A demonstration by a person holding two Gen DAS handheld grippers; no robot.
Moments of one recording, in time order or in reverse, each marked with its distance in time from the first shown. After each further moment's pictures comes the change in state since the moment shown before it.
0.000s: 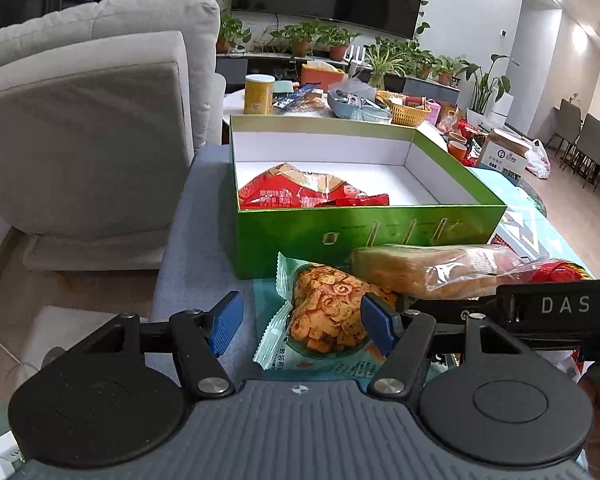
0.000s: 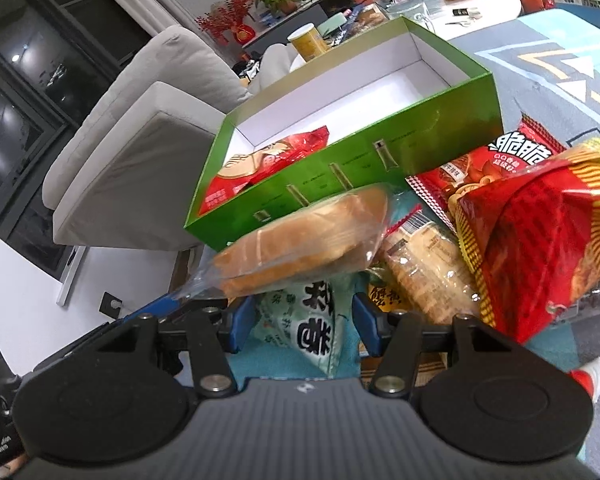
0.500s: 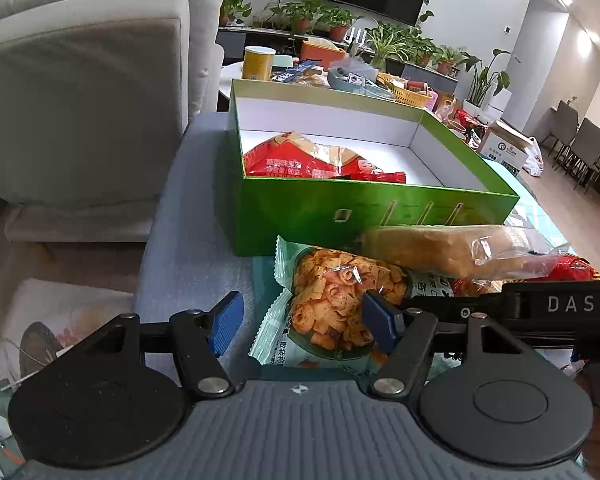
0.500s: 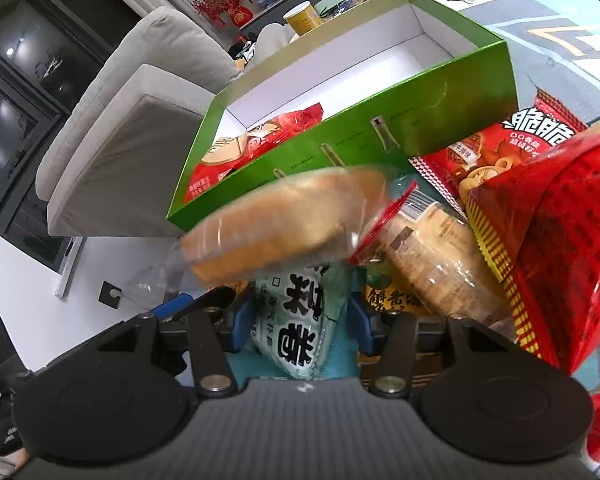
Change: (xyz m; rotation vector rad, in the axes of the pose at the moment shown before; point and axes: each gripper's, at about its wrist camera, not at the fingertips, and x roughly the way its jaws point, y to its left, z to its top) left arm 0.021 0.016 -0.003 -0.057 0.065 -0.049; right arm 0.017 -0.007 0.003 0.003 0.058 0.009
